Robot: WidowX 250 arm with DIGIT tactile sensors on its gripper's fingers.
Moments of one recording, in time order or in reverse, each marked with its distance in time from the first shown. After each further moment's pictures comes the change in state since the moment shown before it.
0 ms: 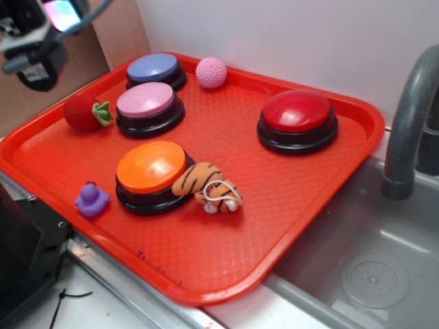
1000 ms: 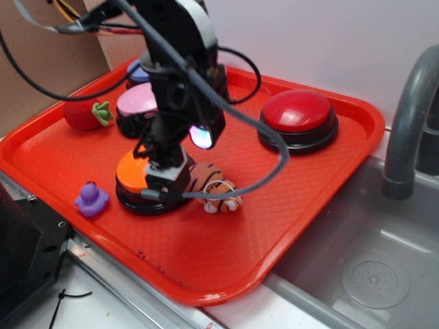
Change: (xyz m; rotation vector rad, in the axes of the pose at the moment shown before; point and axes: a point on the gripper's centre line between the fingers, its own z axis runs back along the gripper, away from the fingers) arm 0.037 0.004 -0.139 -0.050 0.170 -0.294
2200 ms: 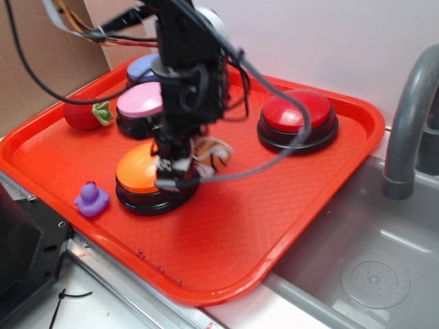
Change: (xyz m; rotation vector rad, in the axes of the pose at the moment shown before) arm -0.022 0.010 0.015 -0.073 0.059 0.351
